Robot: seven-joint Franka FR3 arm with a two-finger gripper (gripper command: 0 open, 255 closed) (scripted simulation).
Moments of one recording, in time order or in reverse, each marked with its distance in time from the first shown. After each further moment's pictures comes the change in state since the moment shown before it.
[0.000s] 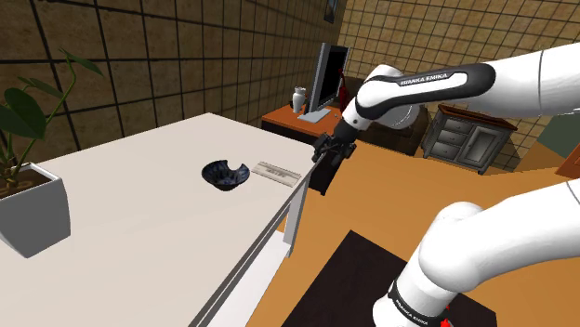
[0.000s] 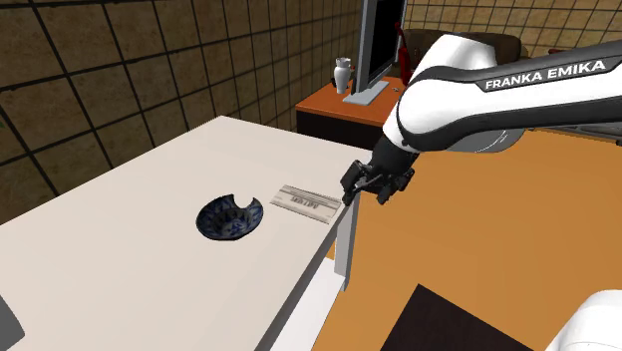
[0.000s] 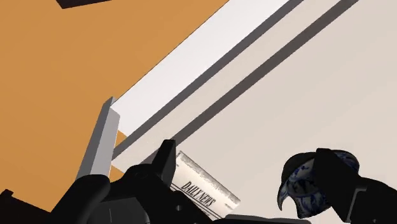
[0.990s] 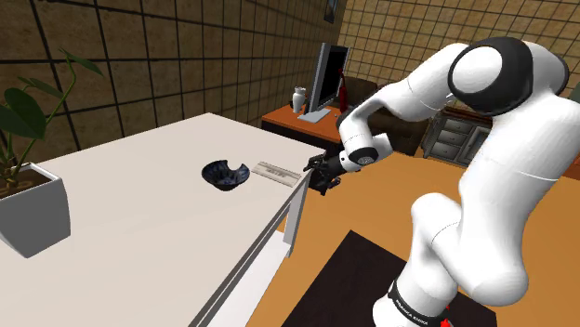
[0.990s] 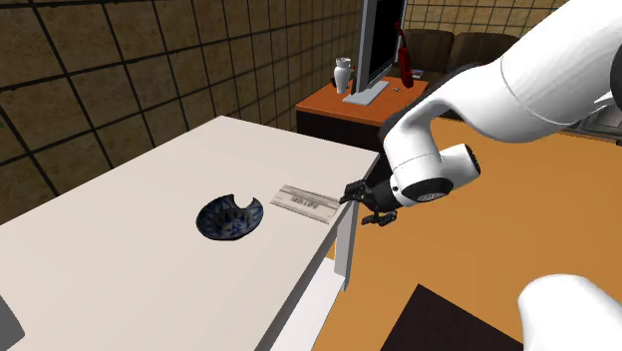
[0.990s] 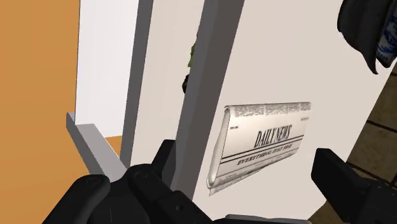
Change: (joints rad) arm 0.816 0.607 -0.938 0.109 1.457 0.384 -0.856
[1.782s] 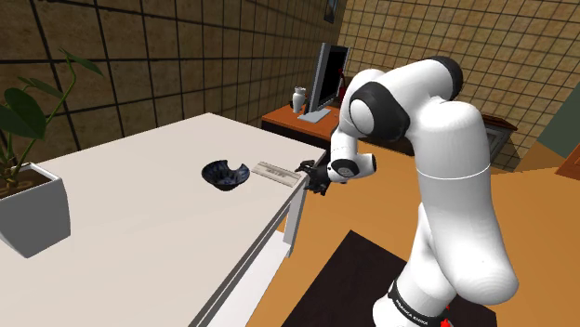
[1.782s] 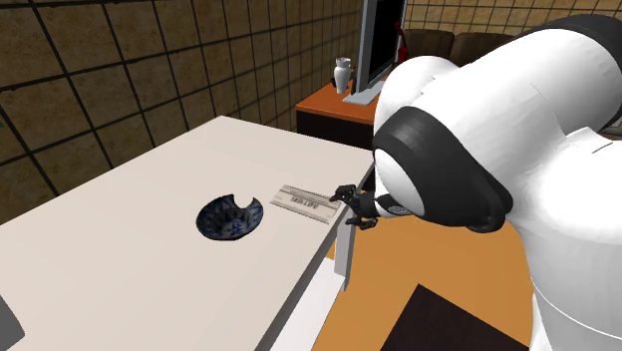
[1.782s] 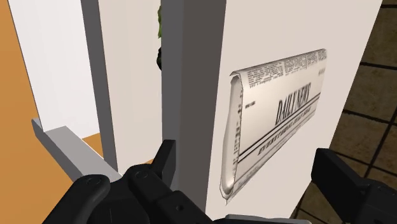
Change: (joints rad) arm -0.220 0.535 0.193 0.154 0.564 -0.418 -0.071
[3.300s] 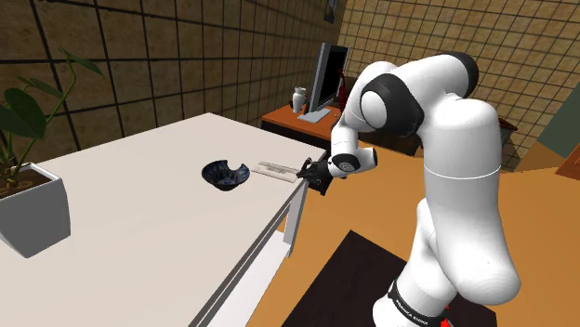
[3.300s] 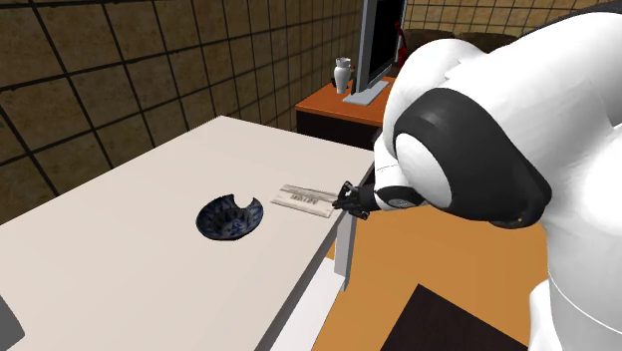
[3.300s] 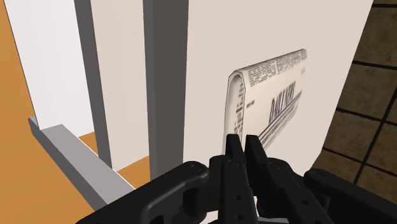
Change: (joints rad) arm 0.044 -0.068 -0.042 0.000 -0.056 0.055 0.034
